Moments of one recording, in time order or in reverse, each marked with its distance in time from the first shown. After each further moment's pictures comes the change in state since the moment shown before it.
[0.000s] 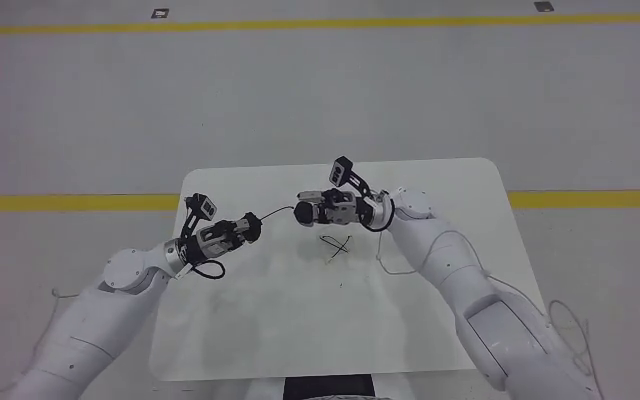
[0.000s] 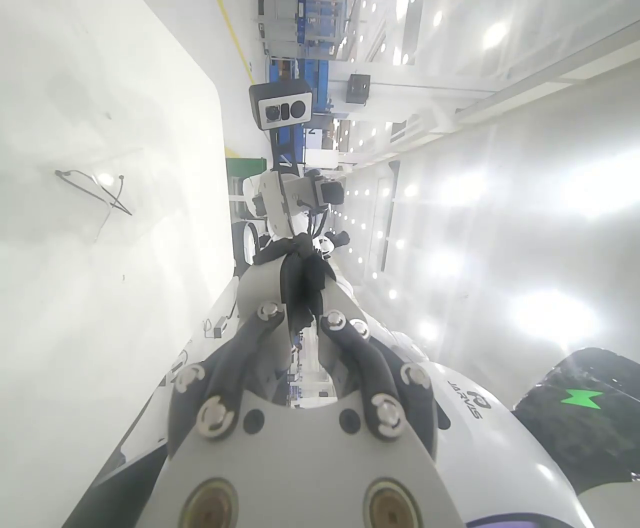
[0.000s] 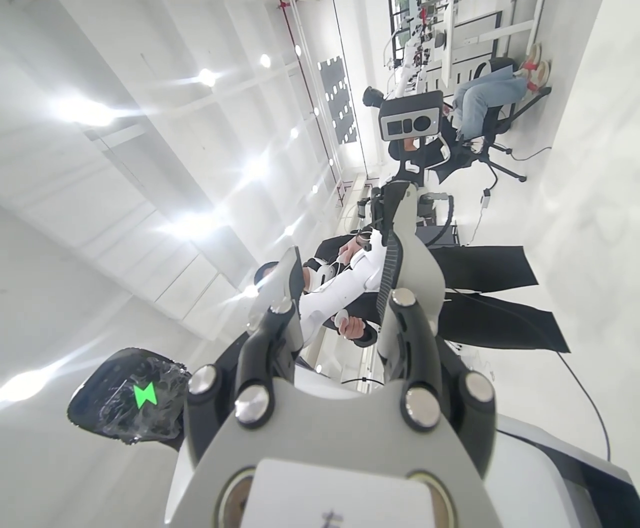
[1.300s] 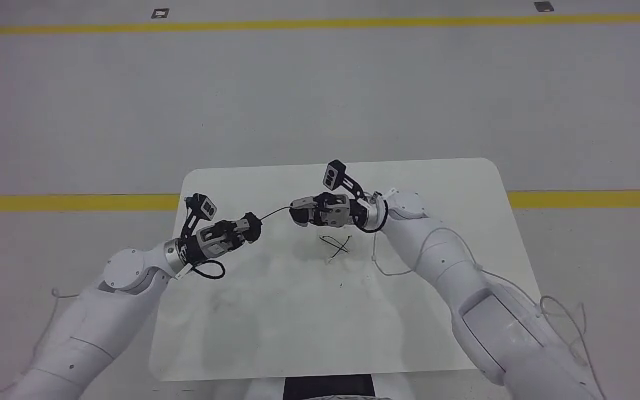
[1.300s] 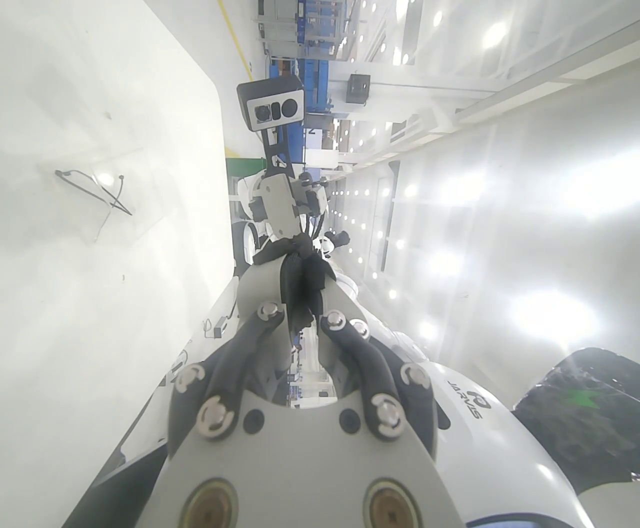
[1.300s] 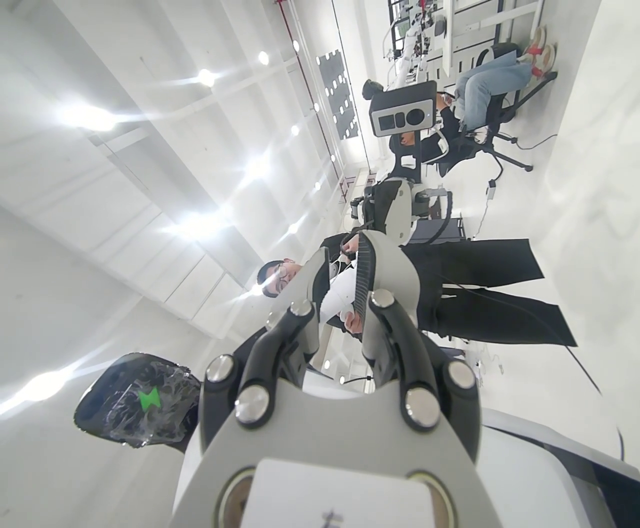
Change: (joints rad) left arm 0.000 0.000 0.000 0.000 0.000 0.000 0.000; right arm 0.050 -0.022 -0.131 0.081 0.112 -0.027 0.000
